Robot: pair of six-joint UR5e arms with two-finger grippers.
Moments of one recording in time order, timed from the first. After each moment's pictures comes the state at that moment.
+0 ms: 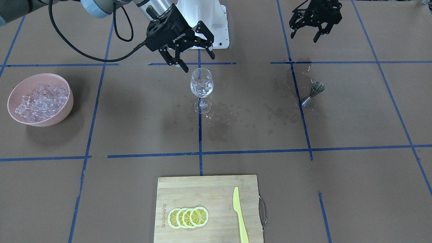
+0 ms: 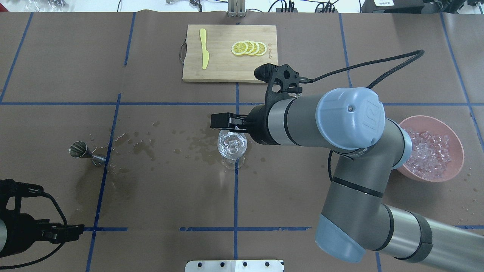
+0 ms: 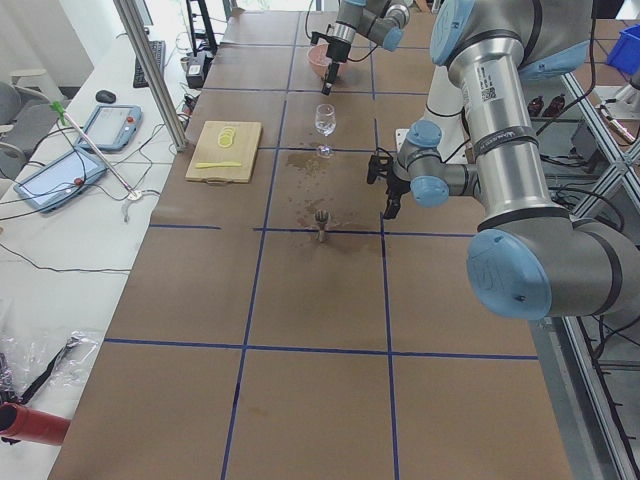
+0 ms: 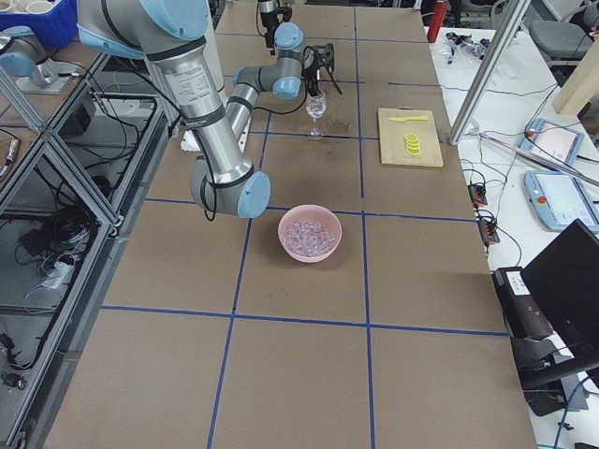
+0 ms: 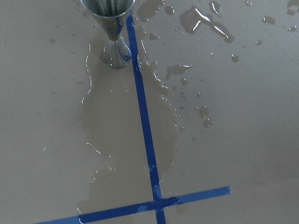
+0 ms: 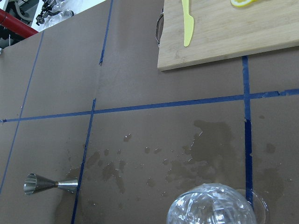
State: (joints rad) left arm -0.21 -1.12 -2.39 -2.12 -1.59 -1.30; right arm 0.49 -0.99 1.97 -1.18 1.73 1.38
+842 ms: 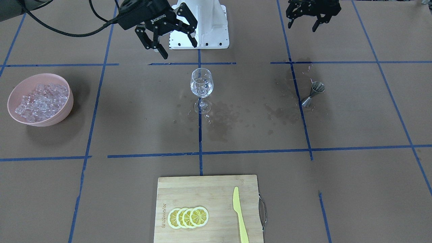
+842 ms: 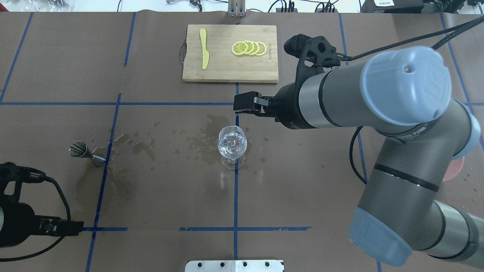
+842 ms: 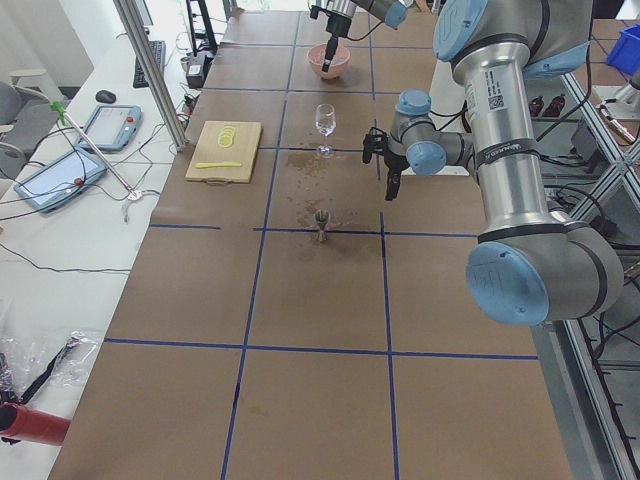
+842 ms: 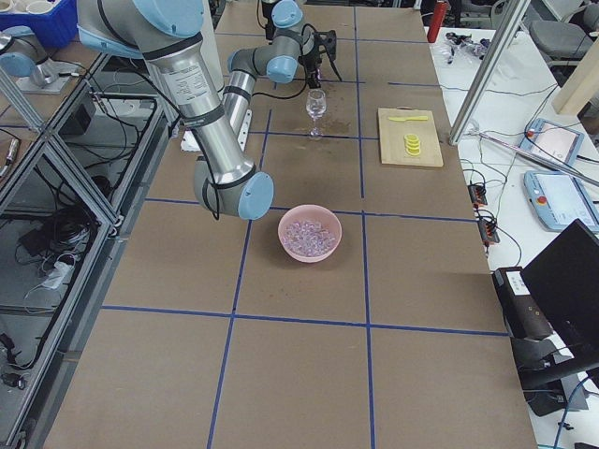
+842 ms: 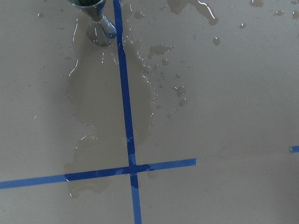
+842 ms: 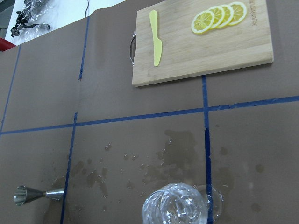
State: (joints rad) left arm -0.35 -1.26 -2.51 -1.80 -1.77 -1.21; right arm 0.60 -0.99 2.16 -1.49 1.82 1.38
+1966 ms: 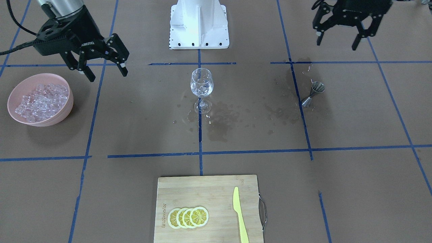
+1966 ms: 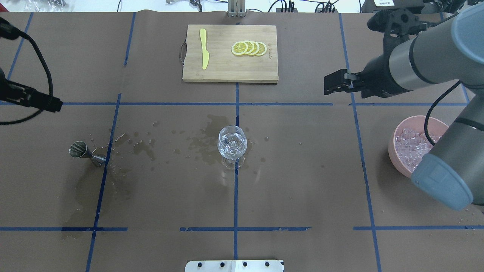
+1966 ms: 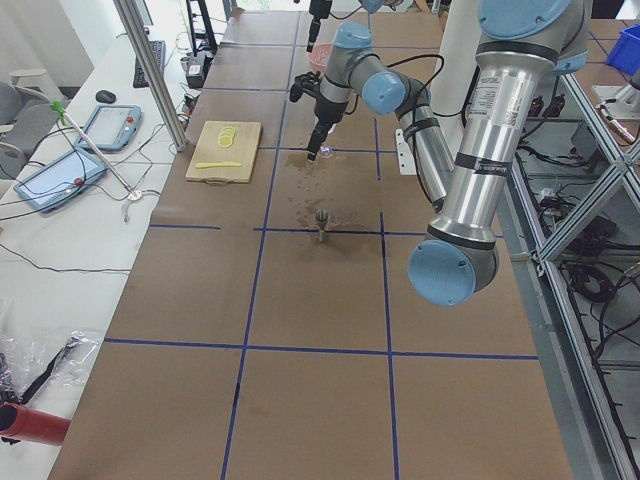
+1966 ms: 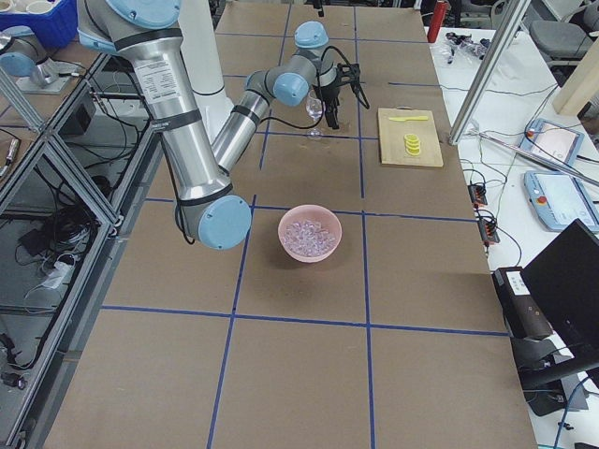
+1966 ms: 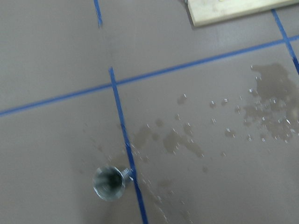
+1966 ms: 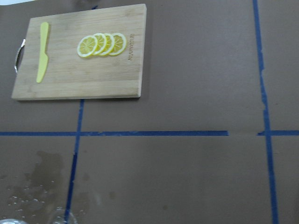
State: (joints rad) left arm -0.99 -1.82 -2.39 -1.24 -1.98 -0.55; right arm 0.85 -1.23 2.18 -1.60 1.99 1.05
